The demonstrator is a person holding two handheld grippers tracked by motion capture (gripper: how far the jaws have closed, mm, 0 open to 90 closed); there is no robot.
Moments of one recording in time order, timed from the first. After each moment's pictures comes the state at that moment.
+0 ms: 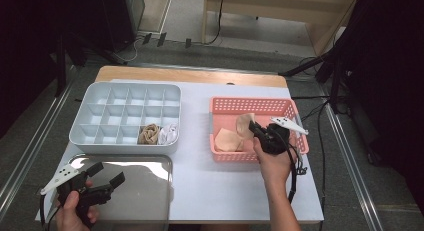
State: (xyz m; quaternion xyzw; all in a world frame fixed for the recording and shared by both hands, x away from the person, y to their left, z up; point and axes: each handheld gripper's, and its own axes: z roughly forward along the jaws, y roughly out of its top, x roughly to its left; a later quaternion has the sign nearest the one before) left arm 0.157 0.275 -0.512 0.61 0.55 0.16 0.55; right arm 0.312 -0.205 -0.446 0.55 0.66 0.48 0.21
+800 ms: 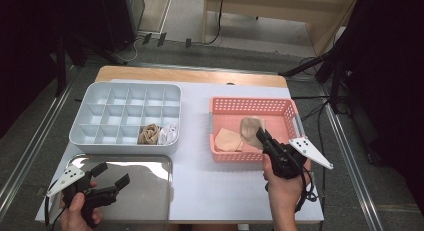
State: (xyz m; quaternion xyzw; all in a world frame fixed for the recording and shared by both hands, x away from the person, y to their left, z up) left arm 0.155 0.262 -0.507 0.62 0.53 0.17 0.55; right arm 0.237 -0.214 -0.414 0.50 0.60 0.58 0.24
